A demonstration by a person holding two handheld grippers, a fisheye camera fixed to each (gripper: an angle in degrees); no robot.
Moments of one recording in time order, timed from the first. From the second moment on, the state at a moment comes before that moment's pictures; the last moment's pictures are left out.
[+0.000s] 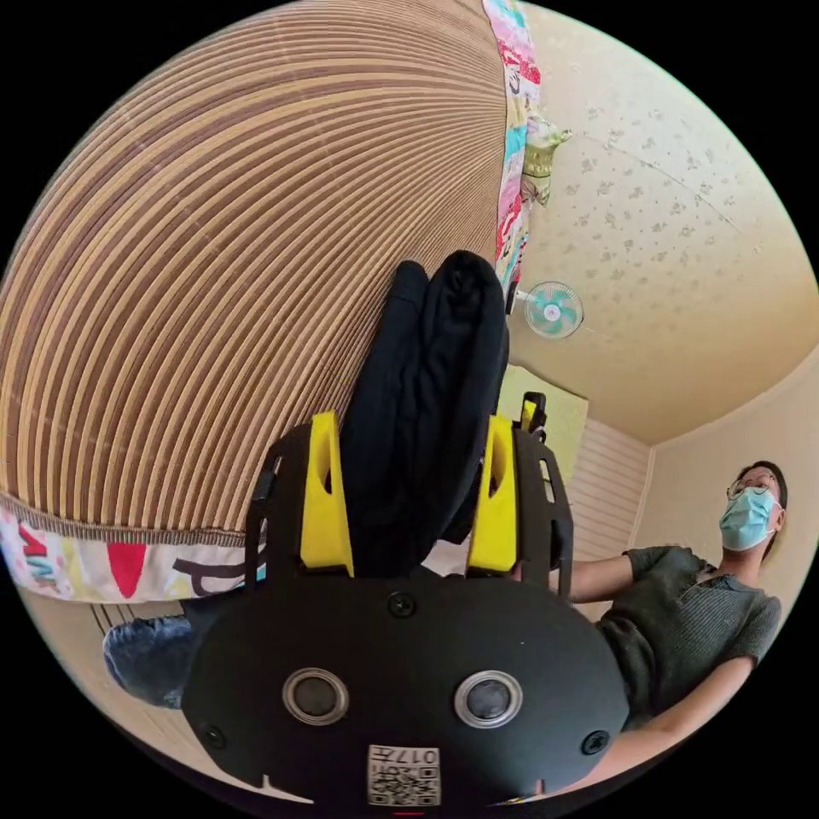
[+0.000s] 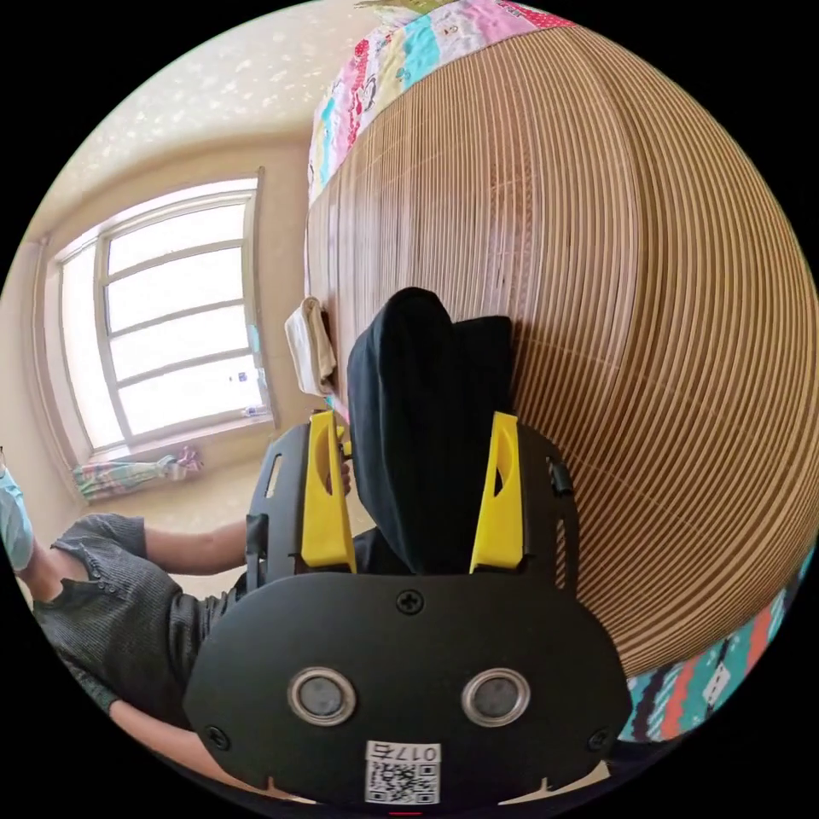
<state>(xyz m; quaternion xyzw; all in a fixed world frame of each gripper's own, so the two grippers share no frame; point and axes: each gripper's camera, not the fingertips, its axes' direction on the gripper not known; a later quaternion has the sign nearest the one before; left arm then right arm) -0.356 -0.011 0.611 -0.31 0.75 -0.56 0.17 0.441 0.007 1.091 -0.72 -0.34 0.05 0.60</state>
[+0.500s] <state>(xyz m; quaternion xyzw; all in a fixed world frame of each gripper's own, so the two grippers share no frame) -0.305 -0.043 0.630 -0.38 0.81 -0.43 0.11 0.447 0.130 0.993 -0.75 -0.36 0.11 0.55</state>
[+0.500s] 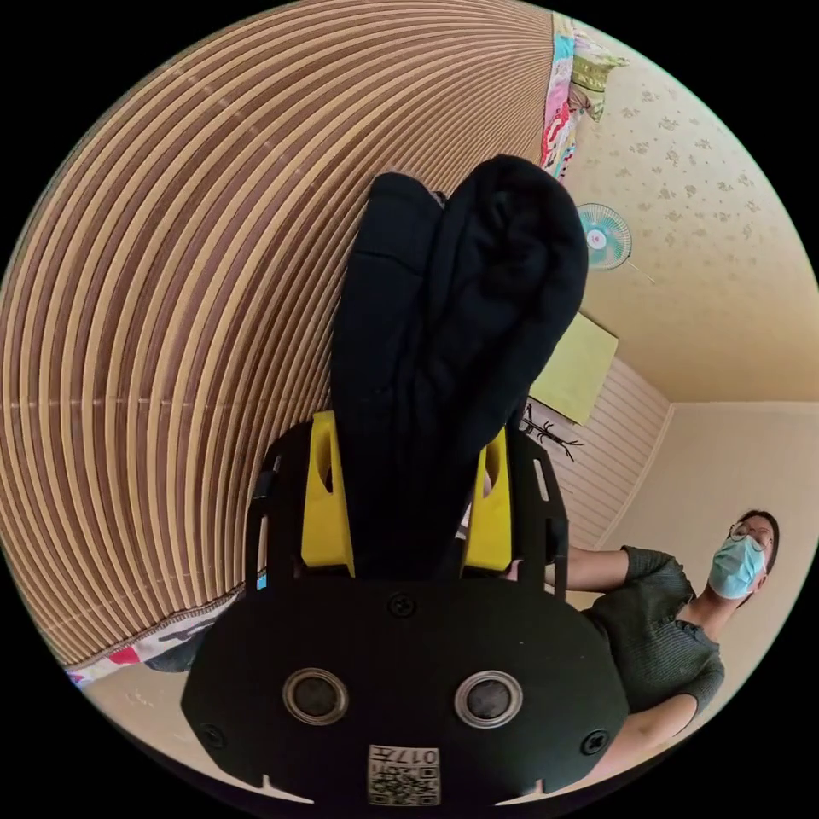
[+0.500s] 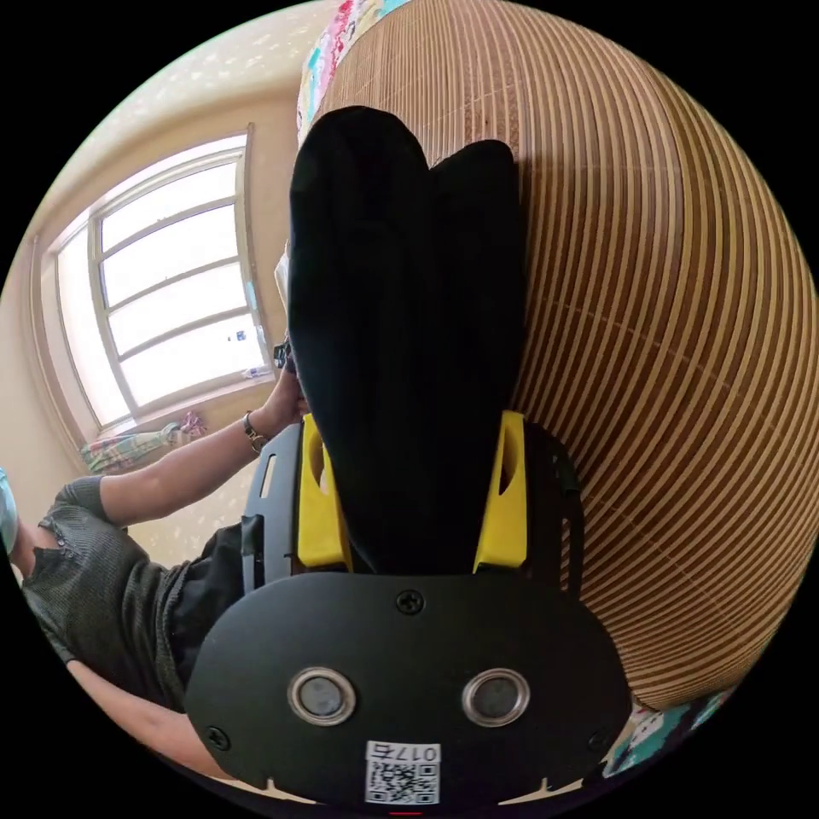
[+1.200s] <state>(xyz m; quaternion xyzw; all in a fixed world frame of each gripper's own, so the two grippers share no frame) -0.288 -0.498 0.385 -0.22 0.95 -0.10 0.18 0.686 -0.138 0.755 -0.62 -0.15 0.18 0.75</state>
